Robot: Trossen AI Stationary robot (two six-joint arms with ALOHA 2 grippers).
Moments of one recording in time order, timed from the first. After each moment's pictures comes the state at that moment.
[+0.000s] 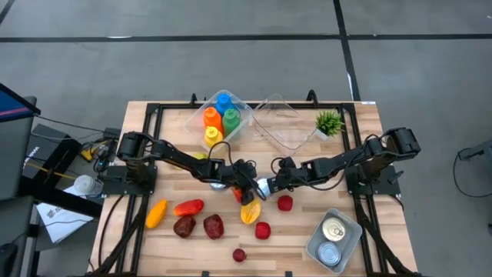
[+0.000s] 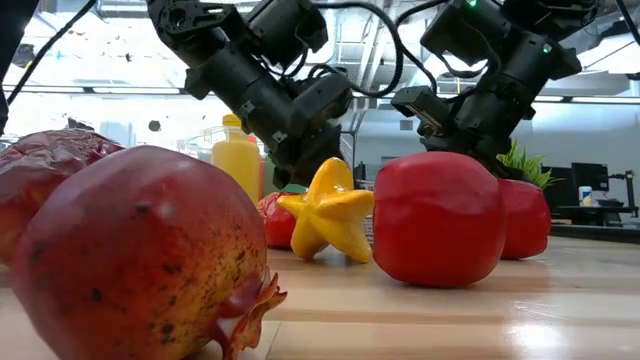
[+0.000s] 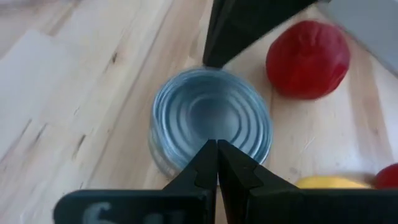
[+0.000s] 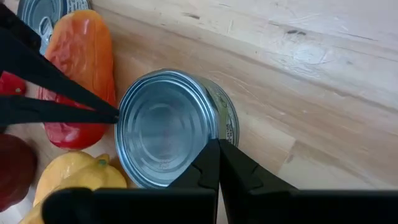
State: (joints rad) left arm -0.09 1.89 1.01 0.18 -0.11 -0.37; right arm 0.18 1.59 0.74 -0.16 0.21 1.31
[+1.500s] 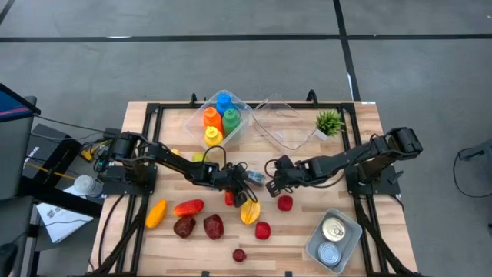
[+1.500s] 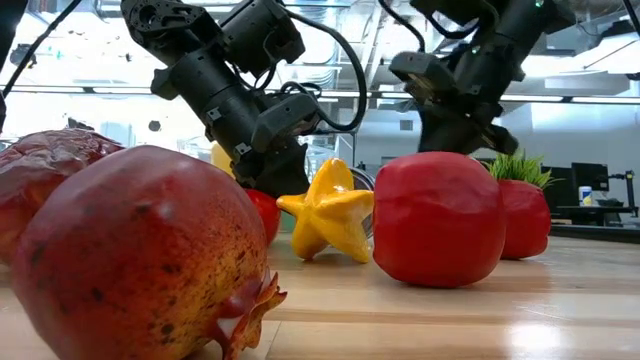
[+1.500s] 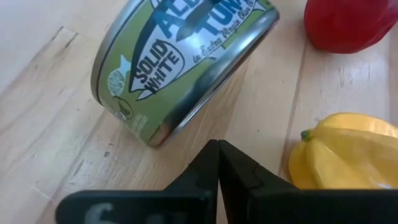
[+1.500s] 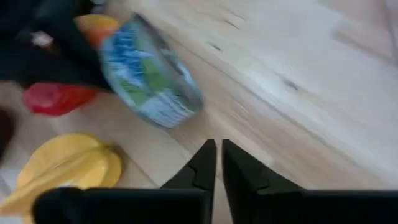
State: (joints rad) left arm -0.14 1.88 0.89 0.06 -0.15 -0.53; right arm 0.21 1.56 0.92 -0.43 0.32 1.06
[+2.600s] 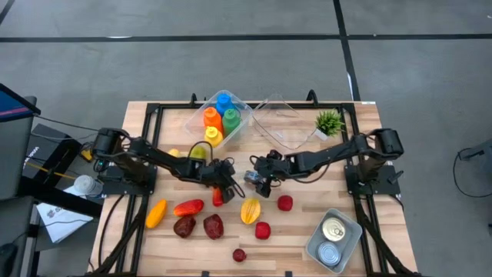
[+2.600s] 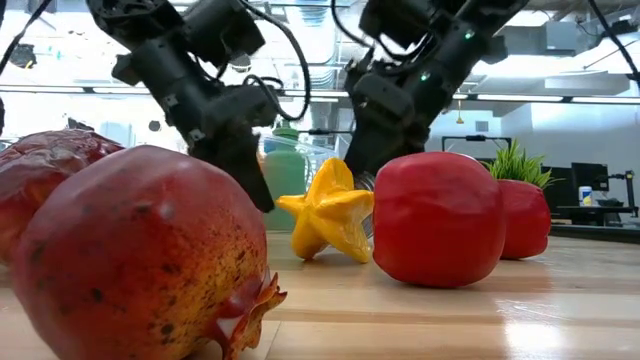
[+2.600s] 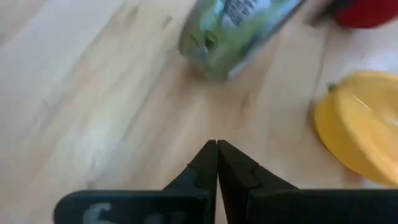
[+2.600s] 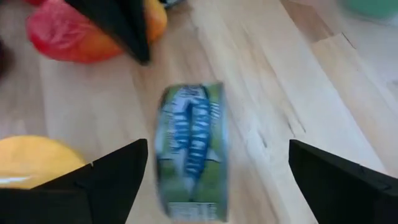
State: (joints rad) left arm -0.12 1.64 0.75 0.00 -0.18 -0.54; right arm 0.10 1.74 1.02 -0.19 0.22 0.37
